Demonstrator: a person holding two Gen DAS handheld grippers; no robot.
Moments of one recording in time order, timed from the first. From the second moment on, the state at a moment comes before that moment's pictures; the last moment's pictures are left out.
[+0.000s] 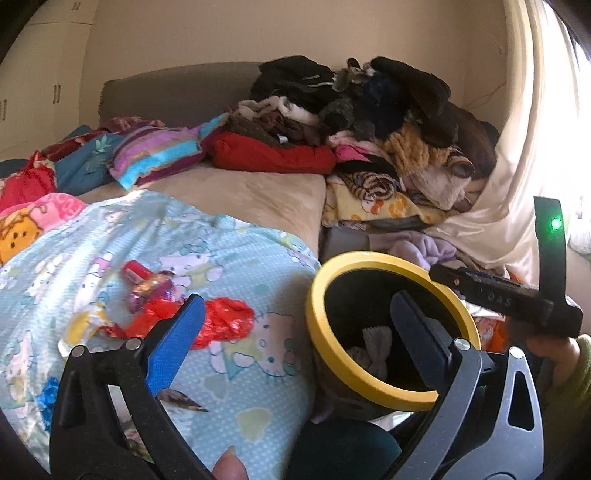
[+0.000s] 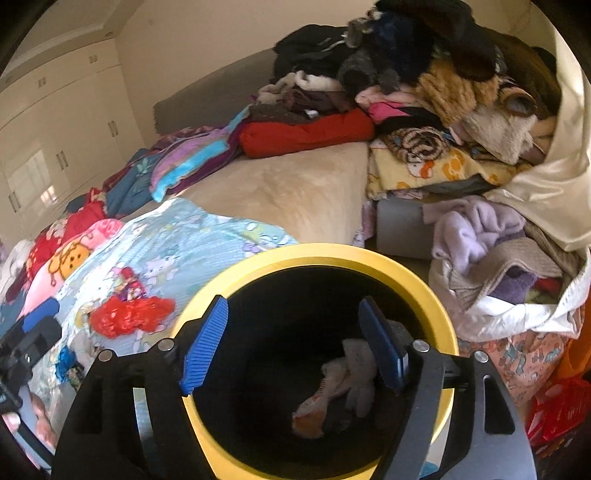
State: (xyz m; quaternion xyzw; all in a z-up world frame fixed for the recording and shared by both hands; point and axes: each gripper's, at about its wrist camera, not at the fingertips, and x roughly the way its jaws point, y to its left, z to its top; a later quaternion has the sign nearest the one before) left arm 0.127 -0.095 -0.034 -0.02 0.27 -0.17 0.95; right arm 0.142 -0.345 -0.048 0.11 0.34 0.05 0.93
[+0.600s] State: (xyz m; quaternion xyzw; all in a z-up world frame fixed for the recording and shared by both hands) left arm 0.128 -0.019 -0.021 -0.06 0.25 -0.09 0.96; right arm 0.124 -0.226 -0.028 0.06 0.34 0.18 0.92
